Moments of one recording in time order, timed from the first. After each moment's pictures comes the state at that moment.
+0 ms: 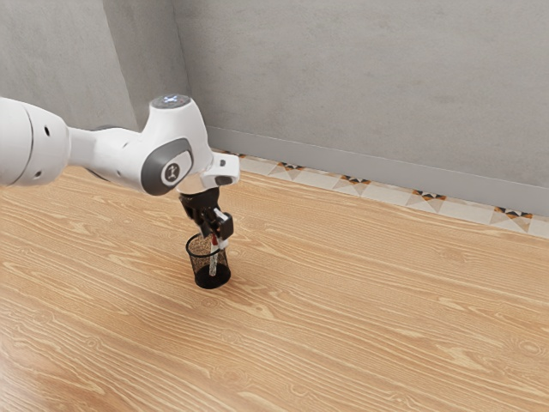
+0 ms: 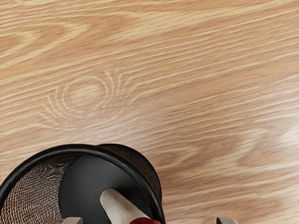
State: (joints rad) arm 0.13 0.26 -0.16 -1.95 0.07 2.30 0.19
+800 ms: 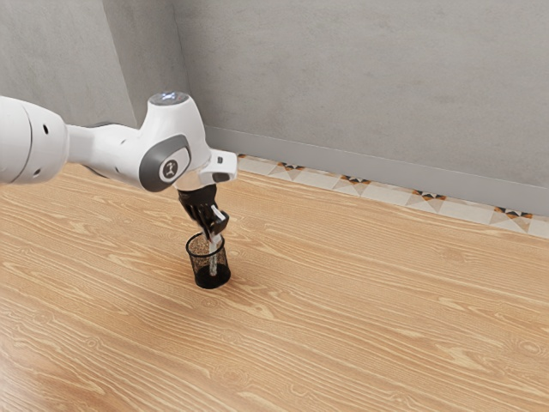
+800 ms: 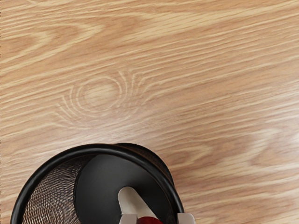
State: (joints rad) arm 0.13 0.27 -0.15 -1.93 0.08 2.29 0.20
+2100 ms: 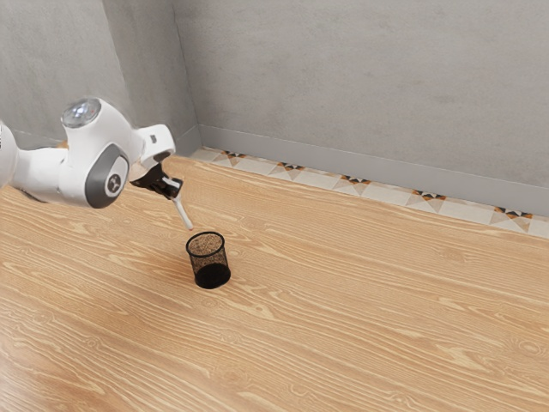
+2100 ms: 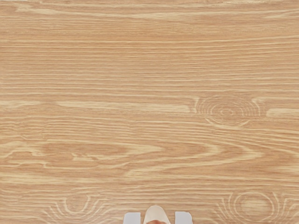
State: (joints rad) arm 0.17 0.12 0.00 -2.19 -0.01 2.86 0.14
